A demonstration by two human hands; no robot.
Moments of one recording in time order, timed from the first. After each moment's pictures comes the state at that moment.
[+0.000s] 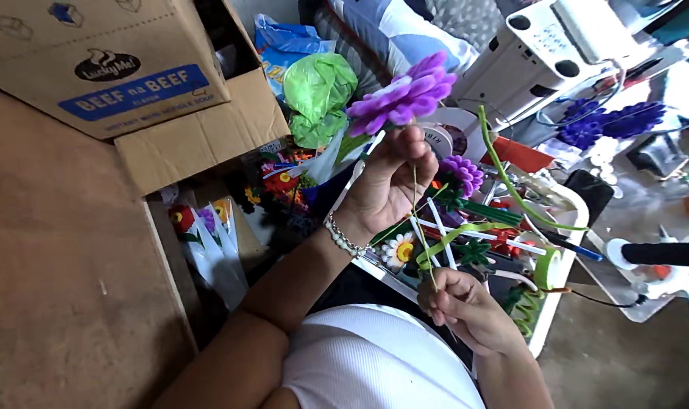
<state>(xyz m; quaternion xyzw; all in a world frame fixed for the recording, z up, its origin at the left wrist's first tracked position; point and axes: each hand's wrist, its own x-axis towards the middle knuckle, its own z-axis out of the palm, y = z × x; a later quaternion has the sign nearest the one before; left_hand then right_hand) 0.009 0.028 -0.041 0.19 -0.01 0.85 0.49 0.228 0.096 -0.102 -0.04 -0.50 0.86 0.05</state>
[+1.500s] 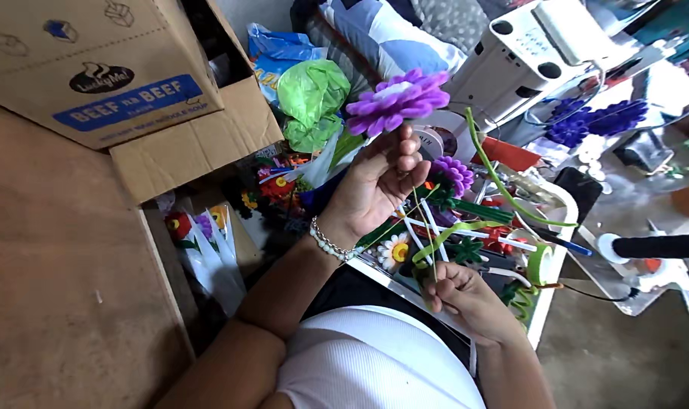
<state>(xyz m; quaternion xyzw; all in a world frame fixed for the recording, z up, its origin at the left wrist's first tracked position) 0.005 0.017 -0.030 0.18 0.15 0.84 0.49 0.233 0.106 -0.109 -0.11 -0.53 0.83 0.07</state>
